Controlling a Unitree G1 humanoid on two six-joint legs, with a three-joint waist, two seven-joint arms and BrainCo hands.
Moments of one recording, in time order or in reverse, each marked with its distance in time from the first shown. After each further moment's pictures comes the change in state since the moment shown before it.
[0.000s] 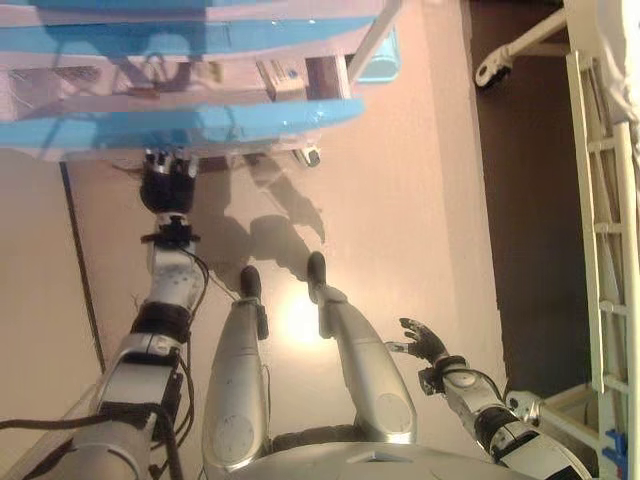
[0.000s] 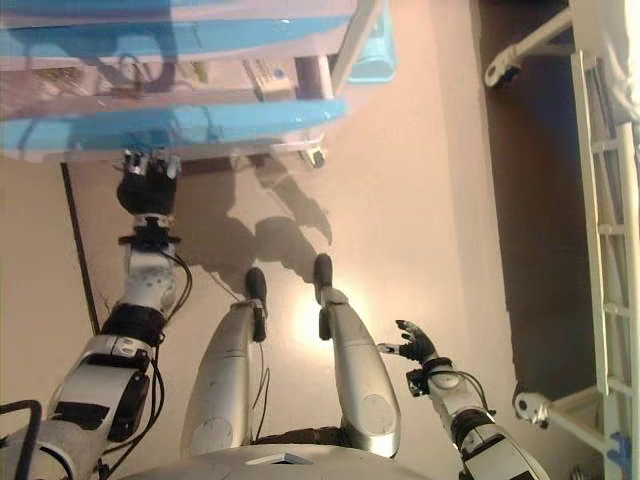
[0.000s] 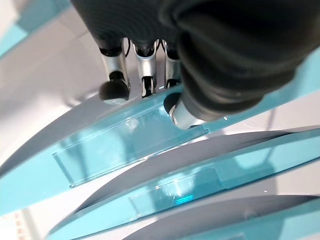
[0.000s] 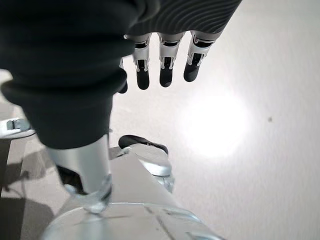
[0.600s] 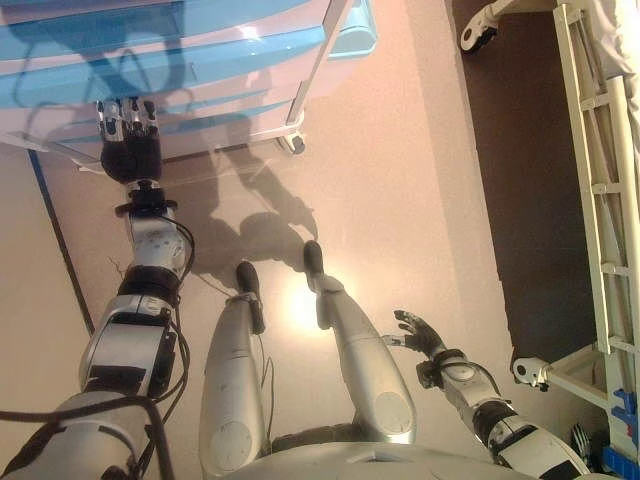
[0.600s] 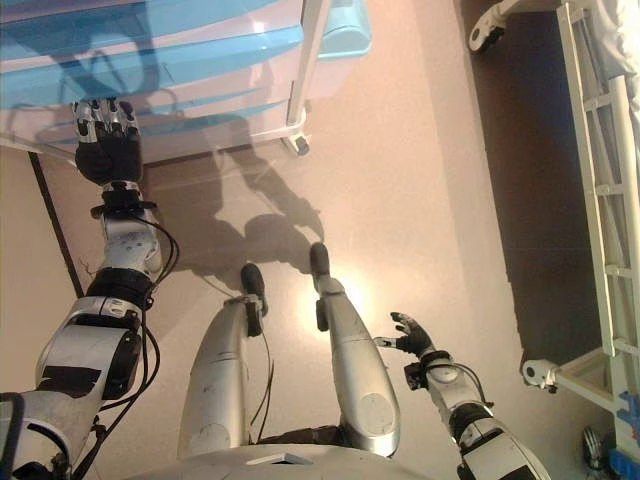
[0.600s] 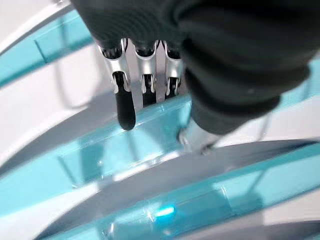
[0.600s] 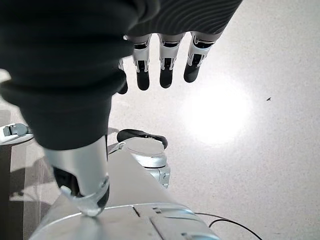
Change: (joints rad) left arm -0.289 0.102 0.008 0.231 -0.244 -0.114 -0.044; right arm -0.025 0.006 -0.007 0.014 0.035 -0.052 0.068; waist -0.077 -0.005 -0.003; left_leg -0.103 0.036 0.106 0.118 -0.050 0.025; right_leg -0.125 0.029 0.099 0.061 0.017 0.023
